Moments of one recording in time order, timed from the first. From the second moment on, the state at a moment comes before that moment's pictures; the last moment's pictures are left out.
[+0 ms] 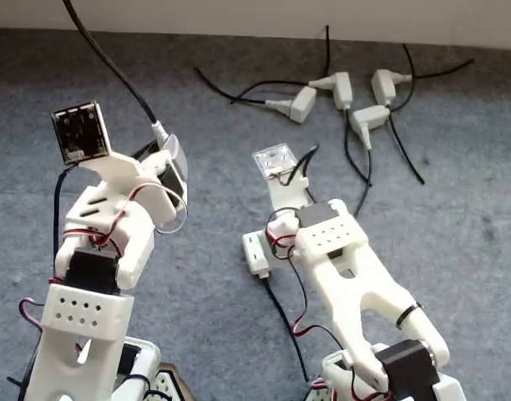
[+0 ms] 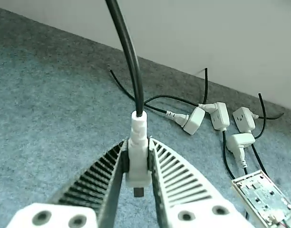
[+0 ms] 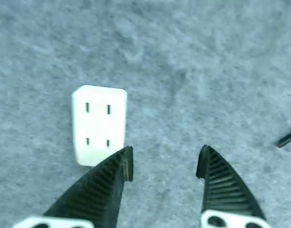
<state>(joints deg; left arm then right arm) 4.6 -58.5 50.0 39.3 25.3 -30.2 -17.3 42.7 55.7 0.5</state>
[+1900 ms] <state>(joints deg) 6.1 -60.0 62.1 21.3 24.1 -33.9 -19.1 46.5 49.2 -3.5</state>
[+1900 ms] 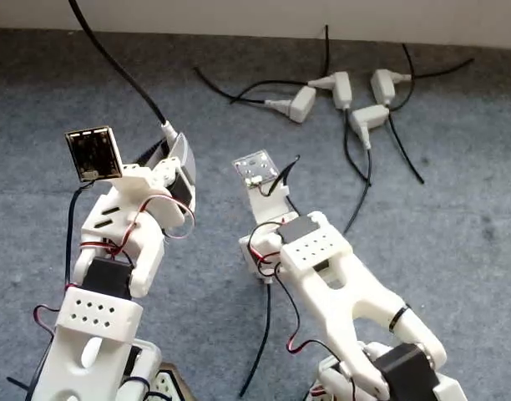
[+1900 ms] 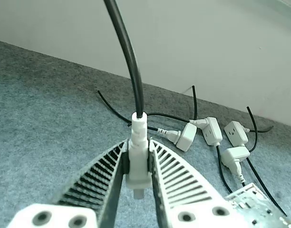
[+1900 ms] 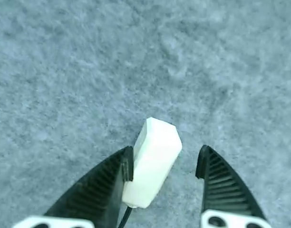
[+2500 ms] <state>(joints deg) 6.1 -60.0 63.1 21.1 24.1 -26.5 -16.4 46.5 52.3 0.3</state>
